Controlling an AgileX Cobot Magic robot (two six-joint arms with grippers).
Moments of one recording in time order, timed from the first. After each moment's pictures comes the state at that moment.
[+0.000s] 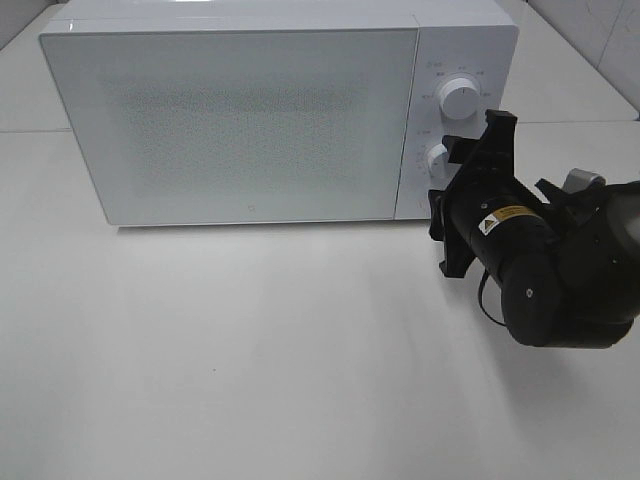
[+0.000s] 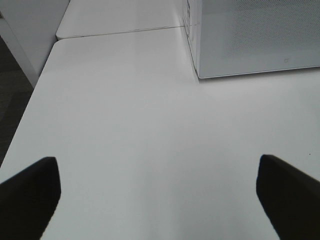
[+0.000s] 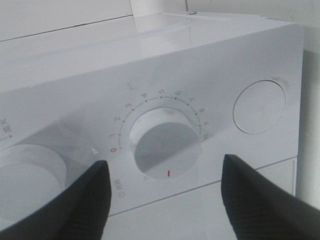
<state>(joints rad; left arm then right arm) 0.02 0.00 -0.50 -0.06 1.04 0.14 0.53 1.99 -0.60 0.47 -1.21 1.64</state>
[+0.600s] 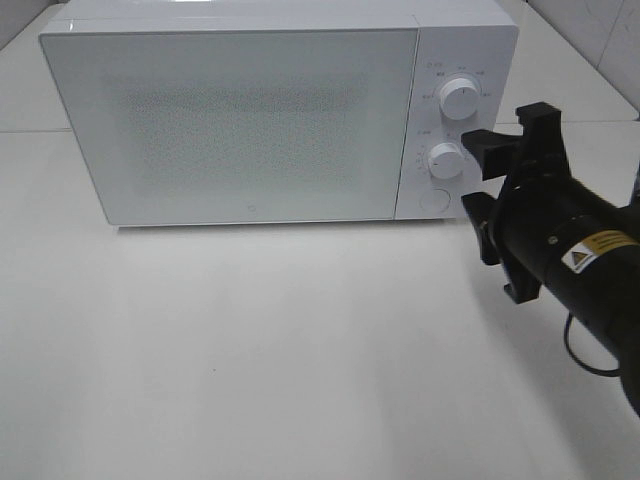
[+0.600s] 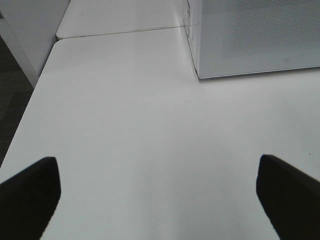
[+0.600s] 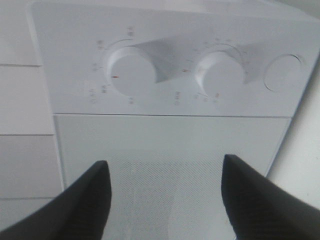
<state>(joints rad) 0.02 0.00 -0.50 -0.06 1.04 0.14 0.65 1.61 -0.30 0.47 -1.21 1.28</state>
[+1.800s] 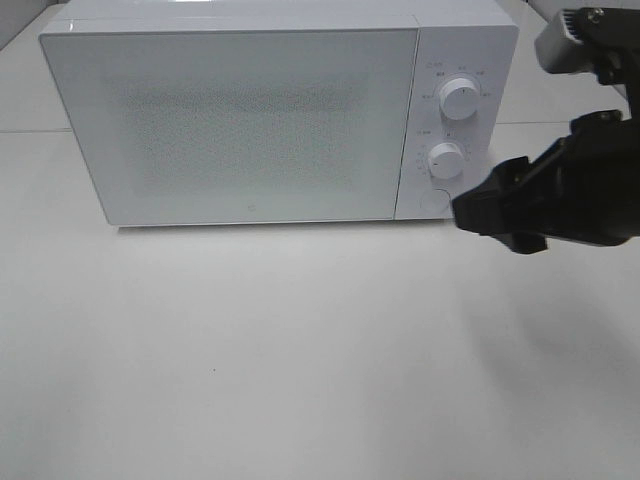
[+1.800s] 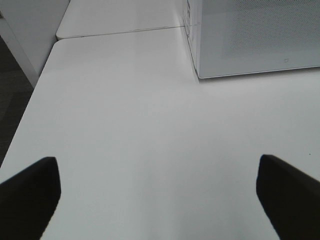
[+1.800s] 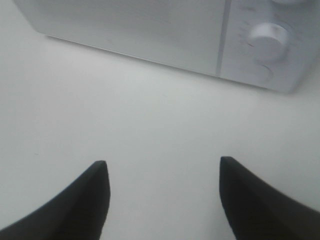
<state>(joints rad) 0.02 0.00 -0.50 -0.06 1.04 0.14 0.42 1.11 -0.61 0.07 0.28 0.11</state>
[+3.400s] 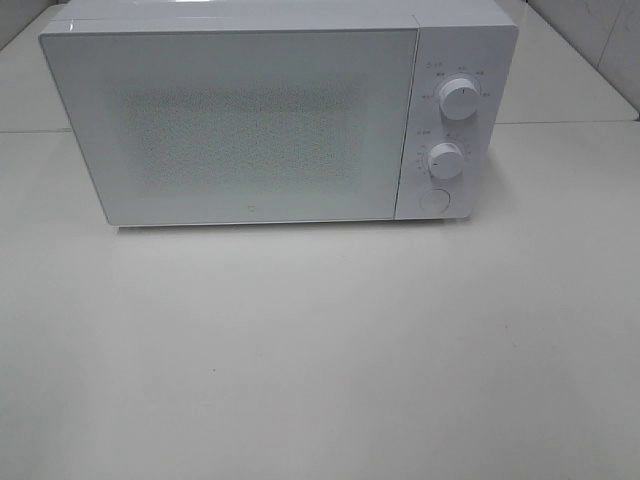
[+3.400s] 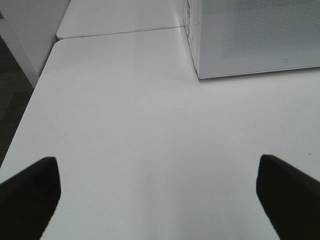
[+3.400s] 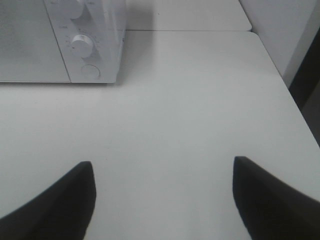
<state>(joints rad) 0.02 0.00 -0.50 -0.06 1.04 0.14 0.03 0.00 -0.49 -0.06 0.97 0.04</state>
